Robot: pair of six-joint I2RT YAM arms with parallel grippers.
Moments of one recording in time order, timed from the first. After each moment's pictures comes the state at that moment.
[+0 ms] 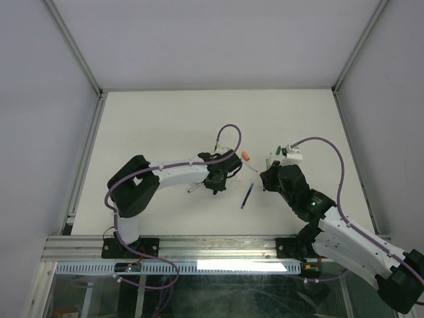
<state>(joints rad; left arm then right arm) -1.00 1.88 1.25 -0.62 -0.27 -0.71 0.71 0.70 0.44 -0.27 0.36 0.61</state>
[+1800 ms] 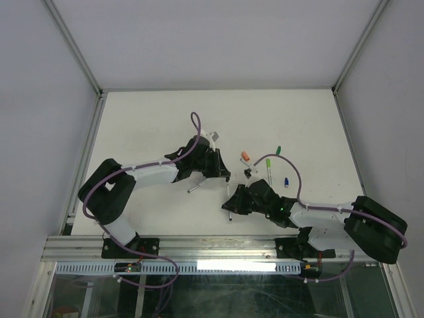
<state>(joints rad) -0.76 1.67 0.90 0.09 0.29 -0.79 0.99 1.18 0.27 0.31 -0.03 1.01</state>
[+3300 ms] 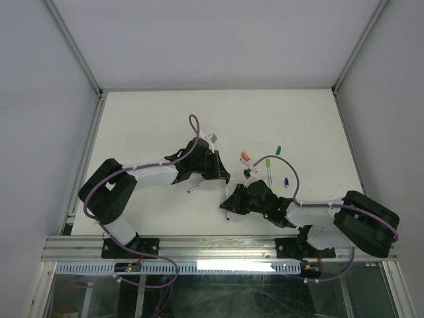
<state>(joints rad) -0.76 1.67 0.88 0.12 0.29 -0.84 0.99 1.26 0.26 0.43 -0.03 1.07</state>
